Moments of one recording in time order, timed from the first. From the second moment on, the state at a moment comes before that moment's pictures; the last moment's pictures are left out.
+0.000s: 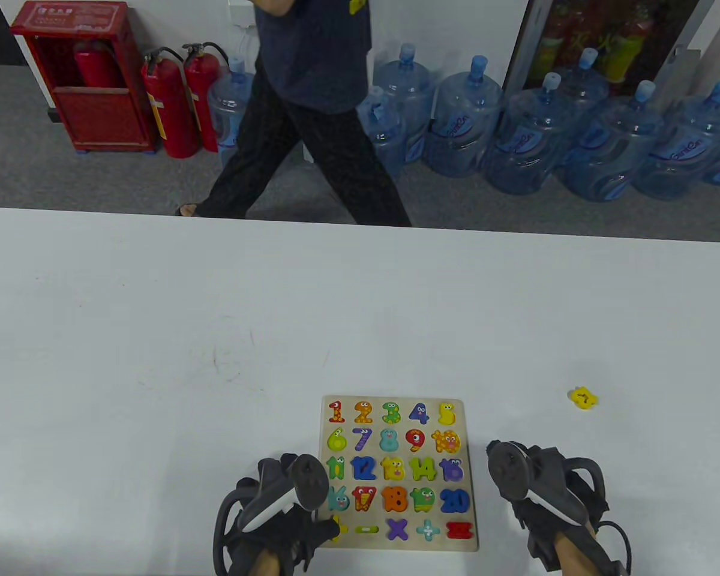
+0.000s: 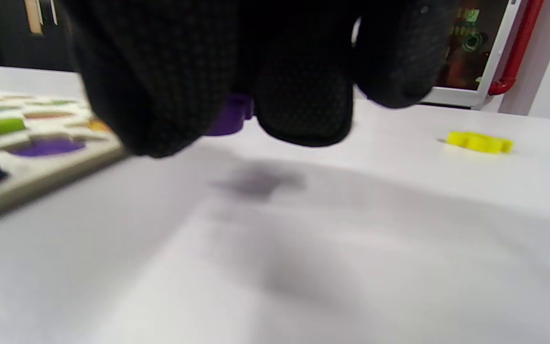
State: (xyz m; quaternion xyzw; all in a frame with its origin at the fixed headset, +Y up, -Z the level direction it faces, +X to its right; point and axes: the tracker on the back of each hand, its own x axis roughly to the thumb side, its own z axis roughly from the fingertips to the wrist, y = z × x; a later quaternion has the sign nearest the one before) left_hand -0.112 -0.762 -0.202 -0.33 -0.03 0.09 0.94; right_hand 0.223 -0.719 -0.244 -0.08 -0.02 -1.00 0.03
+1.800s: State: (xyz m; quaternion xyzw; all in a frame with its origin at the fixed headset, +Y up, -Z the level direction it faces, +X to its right) left_hand -0.110 -0.762 -0.203 -0.33 -0.03 0.08 0.94; right_hand 0.146 -0.731 -0.255 -0.14 -0.02 -0.99 0.10
